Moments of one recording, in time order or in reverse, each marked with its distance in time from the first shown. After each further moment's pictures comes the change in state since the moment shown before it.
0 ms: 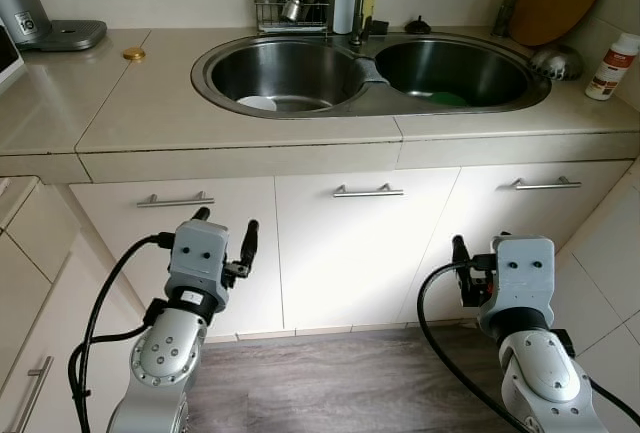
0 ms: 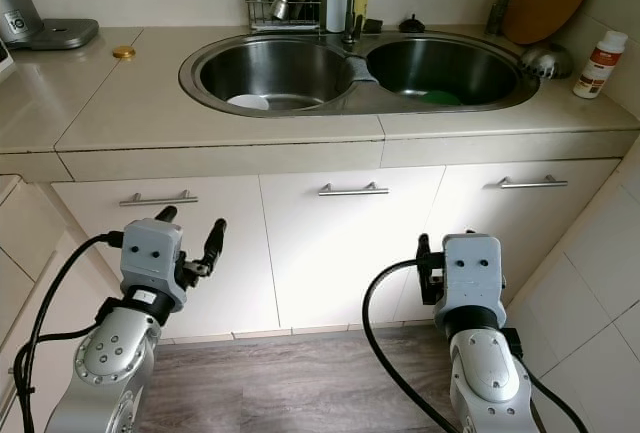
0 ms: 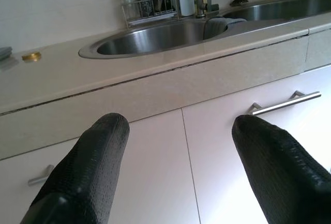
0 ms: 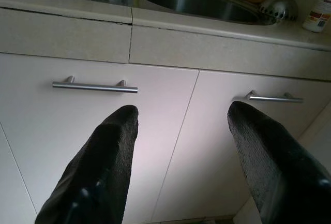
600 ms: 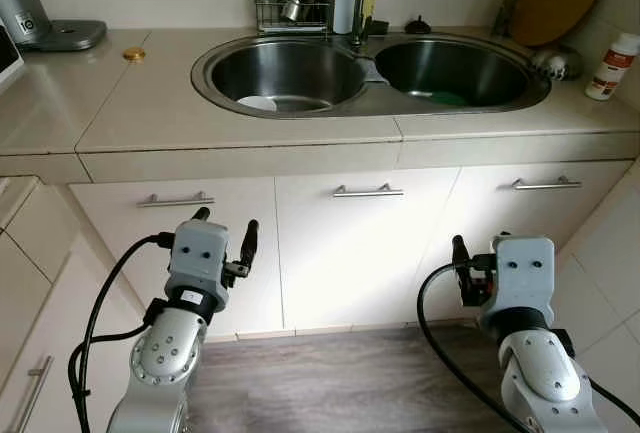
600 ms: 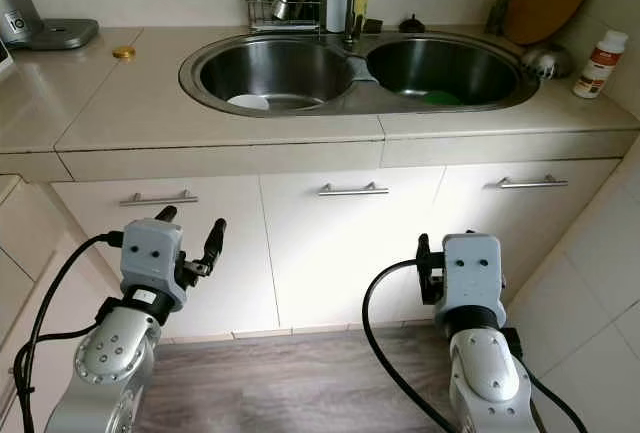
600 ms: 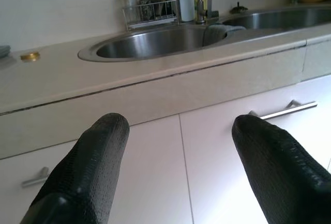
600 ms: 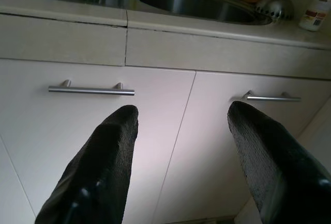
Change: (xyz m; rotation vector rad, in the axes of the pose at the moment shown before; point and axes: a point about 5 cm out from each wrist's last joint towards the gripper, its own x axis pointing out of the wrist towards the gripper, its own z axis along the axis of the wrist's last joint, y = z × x) left arm 0.003 -0.001 0.003 -0.046 -0.014 0.003; right arm 0.003 -0.004 0.002 0.011 -0.010 -0.018
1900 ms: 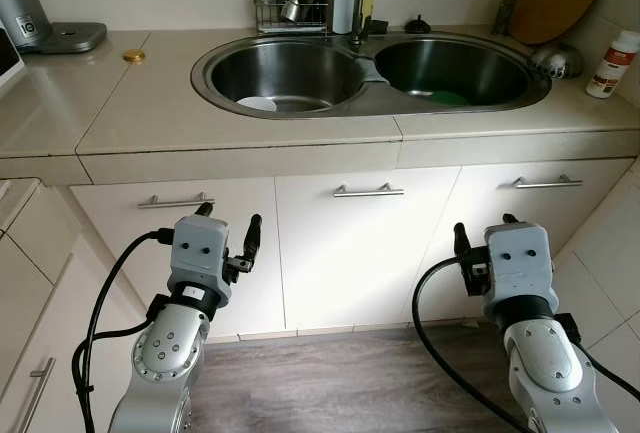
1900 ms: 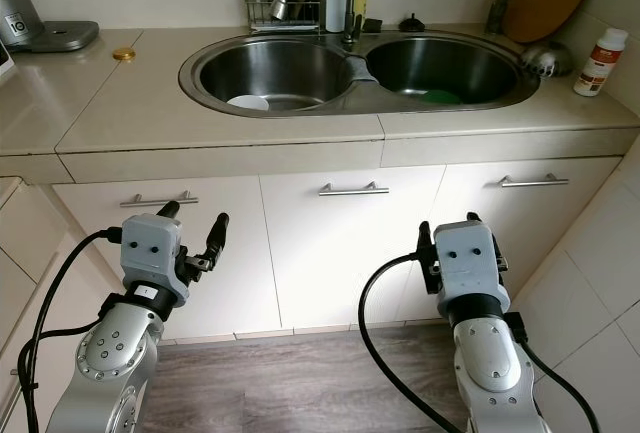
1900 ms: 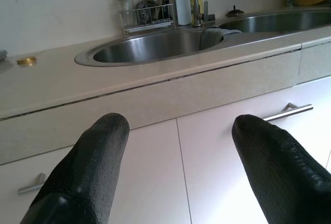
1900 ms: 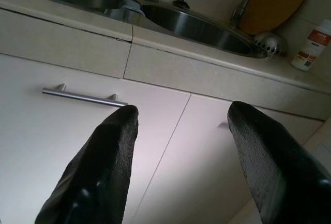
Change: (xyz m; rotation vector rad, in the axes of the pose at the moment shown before) left arm 0.001 0.000 0.002 0.007 -0.014 -0.011; right arm 0.003 0.002 0.009 -0.147 -0.062 0.030
